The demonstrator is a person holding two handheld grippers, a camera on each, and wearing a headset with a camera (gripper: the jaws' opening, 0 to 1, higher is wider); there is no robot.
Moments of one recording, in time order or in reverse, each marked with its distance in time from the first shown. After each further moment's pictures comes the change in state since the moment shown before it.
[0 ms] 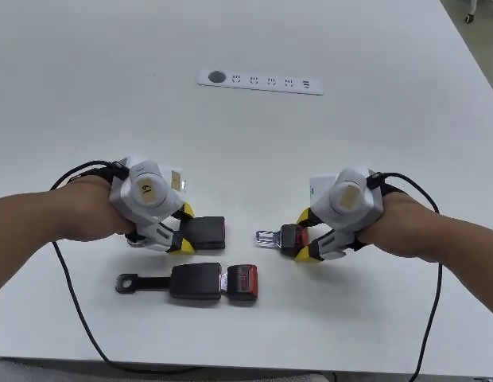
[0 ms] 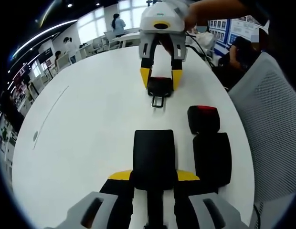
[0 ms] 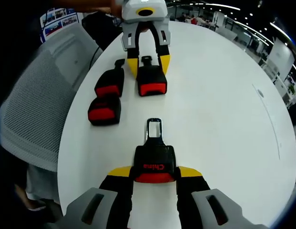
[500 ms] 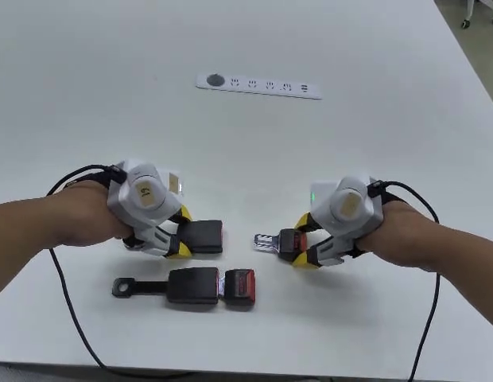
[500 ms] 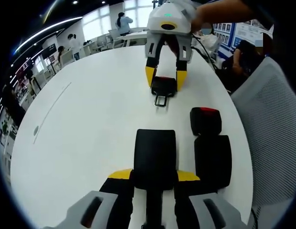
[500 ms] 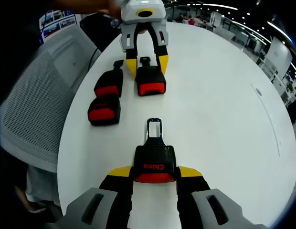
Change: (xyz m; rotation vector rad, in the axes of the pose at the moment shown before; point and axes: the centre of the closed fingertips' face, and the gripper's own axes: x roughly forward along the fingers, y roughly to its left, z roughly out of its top) left arm -0.002 -0.001 0.002 -0.047 -0.001 0.008; right arm -0.001 0.002 -0.002 0.013 -0.013 -0.011
